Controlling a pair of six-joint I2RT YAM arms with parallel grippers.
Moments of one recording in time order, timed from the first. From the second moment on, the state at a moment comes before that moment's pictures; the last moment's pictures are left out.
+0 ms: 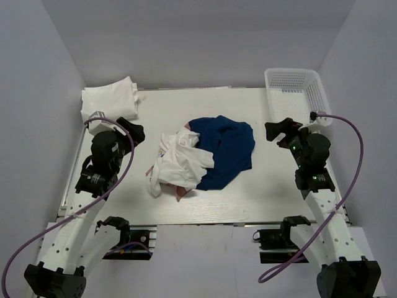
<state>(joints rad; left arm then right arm) -0.27 0.77 0.83 -0.32 -0.29 -0.69 0.08 0.78 0.63 0.08 -0.12 0.46</state>
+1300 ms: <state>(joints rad) -0.27 0.90 0.79 -0.34 -0.28 -0.67 0.41 1.68 1.14 -0.11 -0.19 0.33</state>
